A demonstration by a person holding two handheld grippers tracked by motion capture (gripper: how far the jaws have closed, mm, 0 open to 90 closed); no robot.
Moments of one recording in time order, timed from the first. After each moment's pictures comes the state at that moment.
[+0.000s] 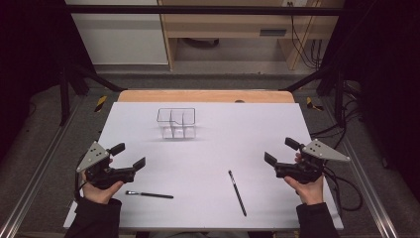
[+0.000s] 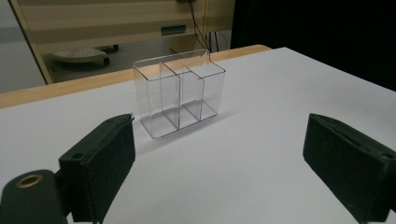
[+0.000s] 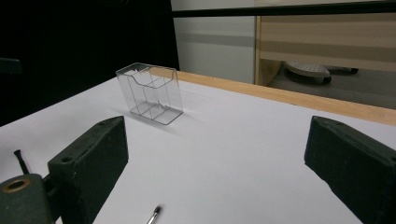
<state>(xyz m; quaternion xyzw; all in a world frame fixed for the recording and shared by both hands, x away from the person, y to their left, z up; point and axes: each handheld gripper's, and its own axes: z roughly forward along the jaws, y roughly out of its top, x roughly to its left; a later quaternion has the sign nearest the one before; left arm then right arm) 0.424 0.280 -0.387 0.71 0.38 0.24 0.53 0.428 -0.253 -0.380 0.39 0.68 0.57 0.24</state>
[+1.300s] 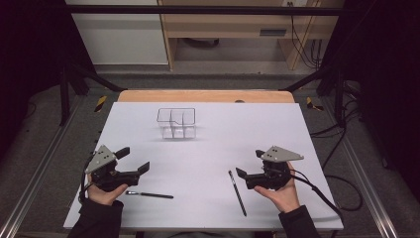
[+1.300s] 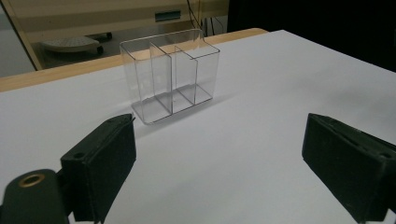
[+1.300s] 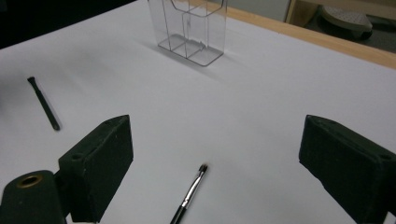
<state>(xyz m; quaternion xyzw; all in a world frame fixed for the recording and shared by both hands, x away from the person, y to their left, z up) 0.425 0.274 -0.400 0.73 0.38 0.23 0.52 0.428 -0.179 -0.398 0.36 0.78 0.47 0.20</state>
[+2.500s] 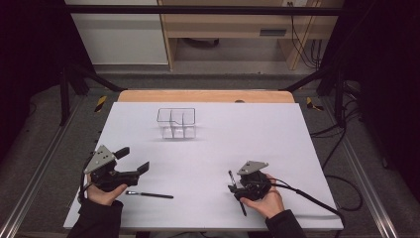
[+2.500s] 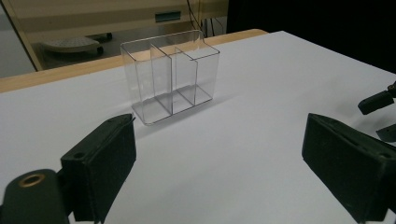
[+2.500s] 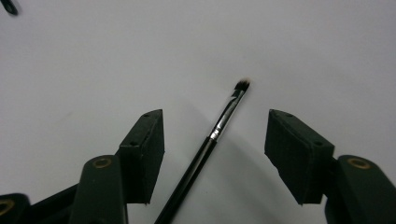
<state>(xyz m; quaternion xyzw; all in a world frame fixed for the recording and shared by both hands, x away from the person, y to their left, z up) 0.424 0.274 -0.399 0.73 0.38 0.23 0.52 0.430 -0.142 -0.458 0.35 0.87 0.32 0.15</state>
